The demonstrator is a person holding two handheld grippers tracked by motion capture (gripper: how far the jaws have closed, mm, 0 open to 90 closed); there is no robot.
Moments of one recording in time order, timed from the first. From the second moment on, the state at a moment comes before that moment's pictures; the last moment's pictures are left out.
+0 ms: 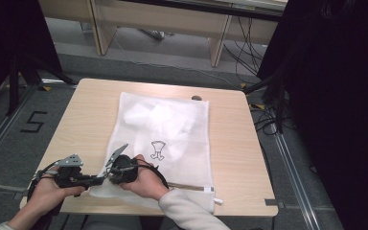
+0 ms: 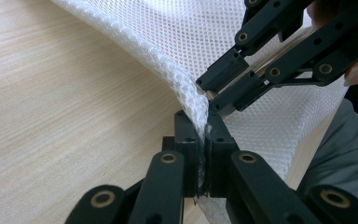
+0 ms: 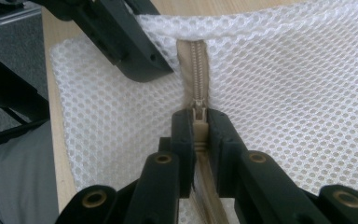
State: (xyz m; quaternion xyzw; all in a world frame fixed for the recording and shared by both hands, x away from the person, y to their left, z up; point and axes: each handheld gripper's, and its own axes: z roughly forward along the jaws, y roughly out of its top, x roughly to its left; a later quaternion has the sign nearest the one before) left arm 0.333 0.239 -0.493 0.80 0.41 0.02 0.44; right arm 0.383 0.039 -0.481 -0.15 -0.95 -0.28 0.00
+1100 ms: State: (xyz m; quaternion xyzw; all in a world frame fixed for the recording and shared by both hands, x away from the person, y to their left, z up) left arm 0.333 0.245 -0.488 0.78 0.42 0.03 0.46; right arm 0.380 0.021 -0.476 -0.15 -0.95 -0.27 0.00
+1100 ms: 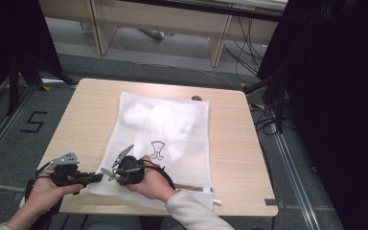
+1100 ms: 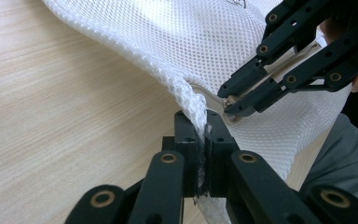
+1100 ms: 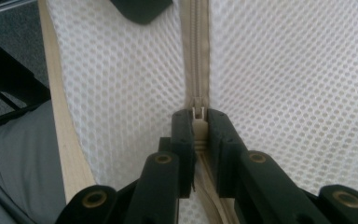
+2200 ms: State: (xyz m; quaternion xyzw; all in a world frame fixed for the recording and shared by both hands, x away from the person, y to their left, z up) left arm 0.333 0.243 -0.493 0.79 0.42 0.03 0.45; right arm 0.379 0.002 -0.483 -0.16 -0.95 -0.27 0.00
